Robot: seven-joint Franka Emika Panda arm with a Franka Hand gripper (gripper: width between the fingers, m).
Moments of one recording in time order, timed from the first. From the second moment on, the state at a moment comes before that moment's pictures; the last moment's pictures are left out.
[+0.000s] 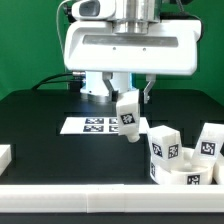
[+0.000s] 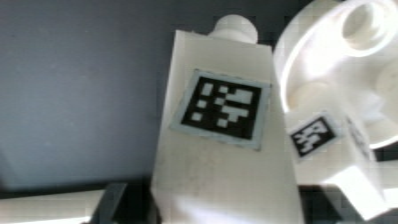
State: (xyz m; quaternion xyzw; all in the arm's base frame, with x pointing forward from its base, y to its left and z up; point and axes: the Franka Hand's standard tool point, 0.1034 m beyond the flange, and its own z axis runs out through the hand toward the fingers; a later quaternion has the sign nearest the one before) arm 0.563 0.005 0.125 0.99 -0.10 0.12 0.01
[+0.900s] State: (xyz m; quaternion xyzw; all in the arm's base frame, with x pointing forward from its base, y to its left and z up) arm 0.571 0.055 0.135 0.99 -0.03 0.16 0.02
